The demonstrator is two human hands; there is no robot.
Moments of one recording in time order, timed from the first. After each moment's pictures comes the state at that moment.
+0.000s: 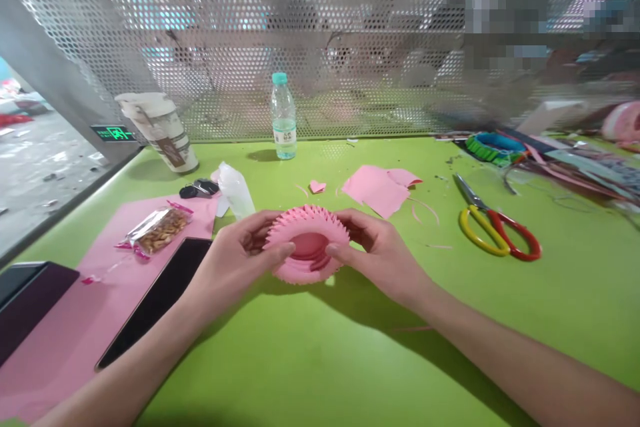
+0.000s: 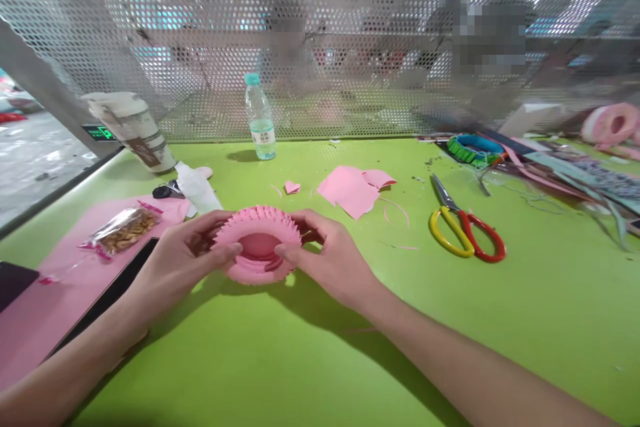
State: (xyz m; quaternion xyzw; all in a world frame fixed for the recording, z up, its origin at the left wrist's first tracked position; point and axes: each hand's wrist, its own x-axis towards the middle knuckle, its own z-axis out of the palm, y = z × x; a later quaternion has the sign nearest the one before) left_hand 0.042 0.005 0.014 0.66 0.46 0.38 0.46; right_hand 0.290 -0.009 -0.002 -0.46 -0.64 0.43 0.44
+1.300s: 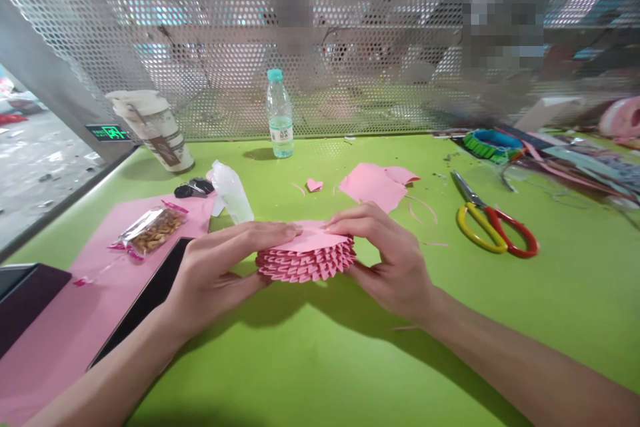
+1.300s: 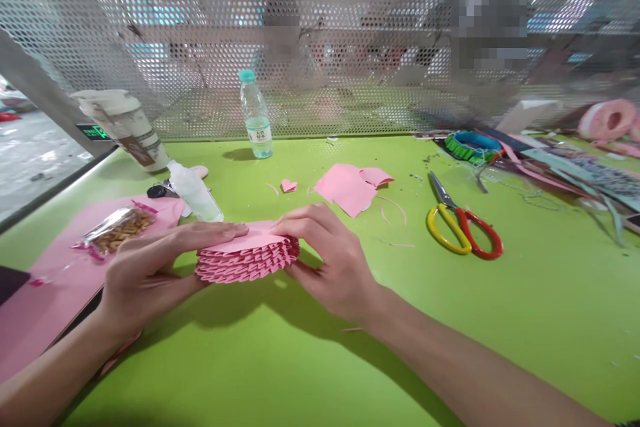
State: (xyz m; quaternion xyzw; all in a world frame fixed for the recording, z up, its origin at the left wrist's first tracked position) left_hand 0.029 0.004 0.016 0.85 0.24 0.44 0.15; right_hand 0.297 -0.014 -0.002 -0.31 -0.80 0.09 0.50
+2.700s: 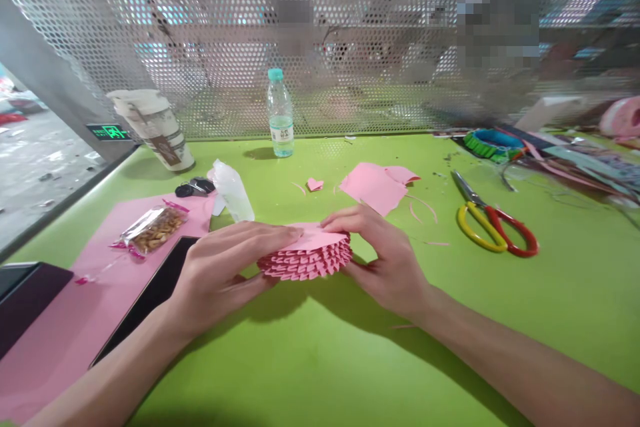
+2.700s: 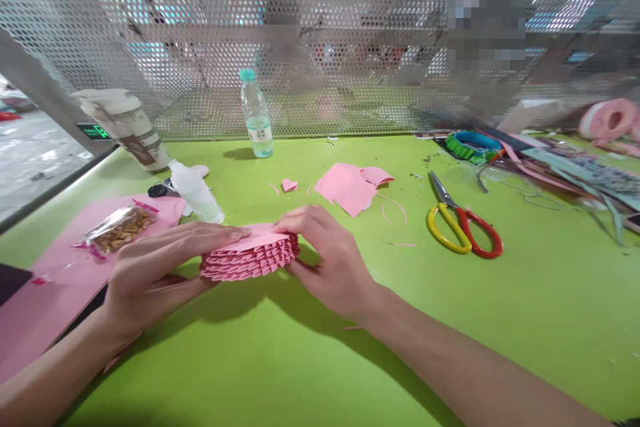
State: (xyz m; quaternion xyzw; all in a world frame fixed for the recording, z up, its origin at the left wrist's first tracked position) left_hand 0.029 0.010 0.014 0.87 0.17 0.45 0.10; right_hand 0.297 -0.011 -0.010 -0.32 -0.80 0.13 0.49
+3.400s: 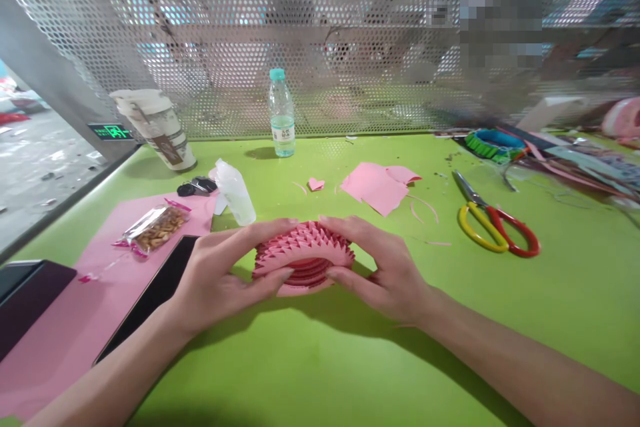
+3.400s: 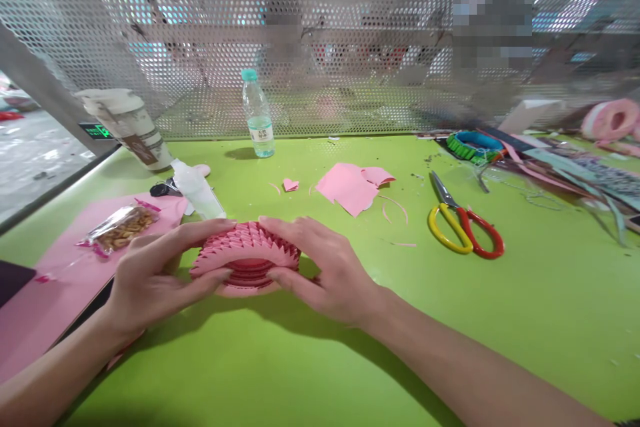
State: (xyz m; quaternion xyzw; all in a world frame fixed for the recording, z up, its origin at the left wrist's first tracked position) left_hand 0.029 -0.001 0.017 0.84 0.28 0.44 0.15; right_hand 0.297 -0.018 -0.014 -0.30 -0.82 0.15 0.46
